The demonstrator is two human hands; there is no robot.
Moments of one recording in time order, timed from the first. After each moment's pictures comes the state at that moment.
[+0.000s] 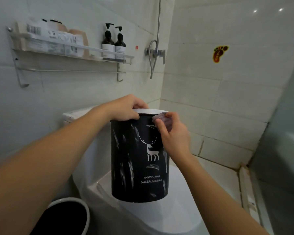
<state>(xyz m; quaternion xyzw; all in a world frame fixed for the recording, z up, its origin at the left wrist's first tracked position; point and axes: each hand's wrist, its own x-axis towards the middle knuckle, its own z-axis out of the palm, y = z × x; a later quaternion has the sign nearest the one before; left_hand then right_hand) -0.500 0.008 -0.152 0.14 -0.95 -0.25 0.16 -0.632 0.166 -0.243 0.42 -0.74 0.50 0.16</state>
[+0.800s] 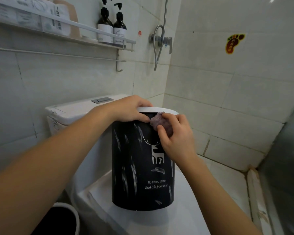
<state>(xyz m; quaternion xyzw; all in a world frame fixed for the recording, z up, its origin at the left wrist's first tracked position) -0.554 -0.034 -0.185 0.14 -0.95 -0.25 0.15 -0.679 0.124 -0.272 0.51 -0.70 0.45 0.24</state>
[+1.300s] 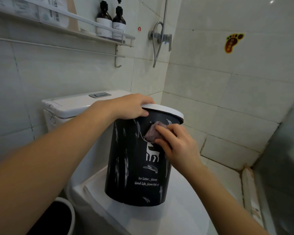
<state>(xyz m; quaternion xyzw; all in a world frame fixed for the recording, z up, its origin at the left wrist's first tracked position) -0.560 -0.015 -0.187 0.17 -0.95 -0.21 0.14 -0.684 0.161 -0.292 0.61 -0.63 0.31 0.36</state>
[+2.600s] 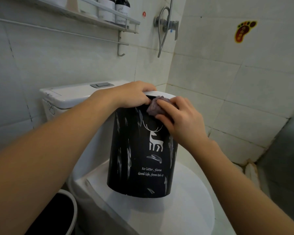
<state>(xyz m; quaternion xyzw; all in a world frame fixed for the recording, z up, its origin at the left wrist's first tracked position) -0.565 -0.033 -0.193 0.17 -0.93 -0.27 0.18 -0.689 0.128 -0.252 0.62 -0.63 0.27 0.38</state>
